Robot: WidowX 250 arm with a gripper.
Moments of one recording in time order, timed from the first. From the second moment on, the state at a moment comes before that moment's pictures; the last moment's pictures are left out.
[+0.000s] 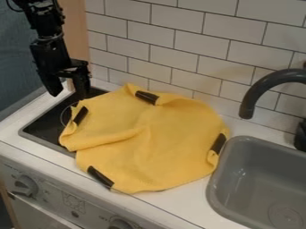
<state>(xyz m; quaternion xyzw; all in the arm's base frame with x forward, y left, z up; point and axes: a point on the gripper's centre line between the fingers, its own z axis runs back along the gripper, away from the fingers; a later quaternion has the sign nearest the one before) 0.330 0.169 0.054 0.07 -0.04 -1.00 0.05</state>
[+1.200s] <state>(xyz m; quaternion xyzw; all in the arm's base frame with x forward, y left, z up) 0.332 0.141 0.010 0.02 -0.04 -1.00 0.07</state>
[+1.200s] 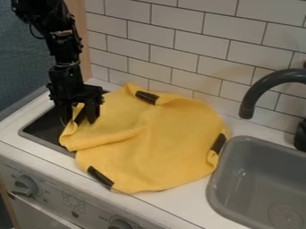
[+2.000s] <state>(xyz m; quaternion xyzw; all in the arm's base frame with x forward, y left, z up) 0.336 0.139 0.011 0.03 -0.05 -1.00 0.07</state>
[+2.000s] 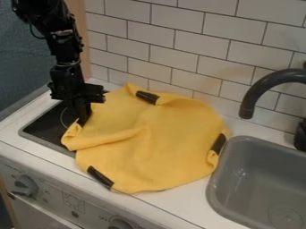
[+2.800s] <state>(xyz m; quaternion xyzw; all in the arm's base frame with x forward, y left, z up) 0.334 0.139 0.018 0.03 -0.09 -0.99 0.06</state>
